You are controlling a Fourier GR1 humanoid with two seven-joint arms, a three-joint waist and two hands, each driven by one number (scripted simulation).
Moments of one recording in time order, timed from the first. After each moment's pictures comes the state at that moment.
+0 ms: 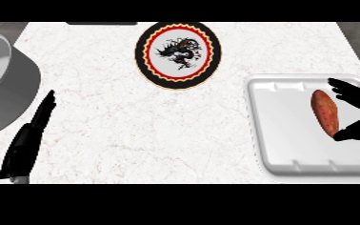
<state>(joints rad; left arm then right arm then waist) 0.07 0.46 -0.06 -1.46 -0.01 0.16 -0.13 -0.40 -0.70 -0.07 -0.77 0.08 0.58 0.03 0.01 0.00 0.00</state>
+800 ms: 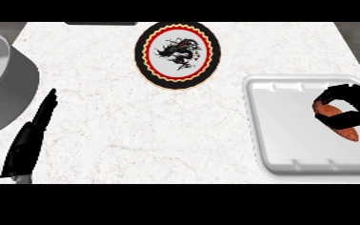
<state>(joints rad) 0.07 0.39 0.00 -1.50 -0.09 0.11 -0.11 -0.45 -0.63 -0.09 -0.70 0.24 0.45 -0.09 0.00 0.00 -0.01</state>
